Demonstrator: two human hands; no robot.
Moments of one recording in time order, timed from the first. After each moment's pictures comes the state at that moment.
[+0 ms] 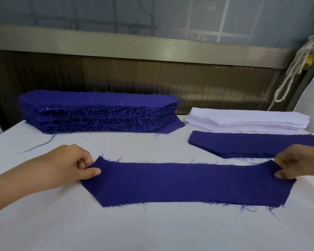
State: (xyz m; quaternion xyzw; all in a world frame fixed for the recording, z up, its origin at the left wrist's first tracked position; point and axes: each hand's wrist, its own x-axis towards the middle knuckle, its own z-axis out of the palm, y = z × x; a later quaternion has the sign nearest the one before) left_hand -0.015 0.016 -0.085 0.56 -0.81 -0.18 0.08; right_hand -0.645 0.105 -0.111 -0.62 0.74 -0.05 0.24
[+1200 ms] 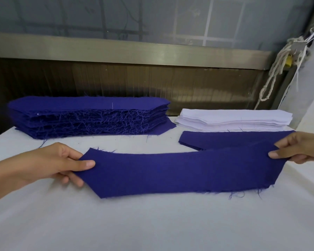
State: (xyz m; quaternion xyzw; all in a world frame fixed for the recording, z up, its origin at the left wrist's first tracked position) left_hand 0.000 -0.006 -0.078 0.51 -0.71 -0.49 0.06; right_hand -0.604 0.146 -0.047 -0.48 0.74 -0.19 0.44
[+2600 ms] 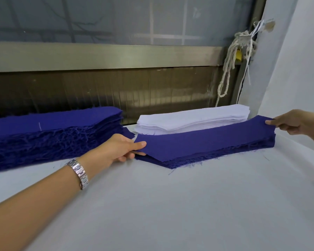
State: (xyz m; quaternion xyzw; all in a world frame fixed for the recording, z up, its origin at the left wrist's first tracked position) left_hand -0.279 -0.051 -0.083 0.47 -0.68 -0.53 0.18; right_hand -0.715 0.108 -0.029 -0.19 0.86 -0.40 0.27
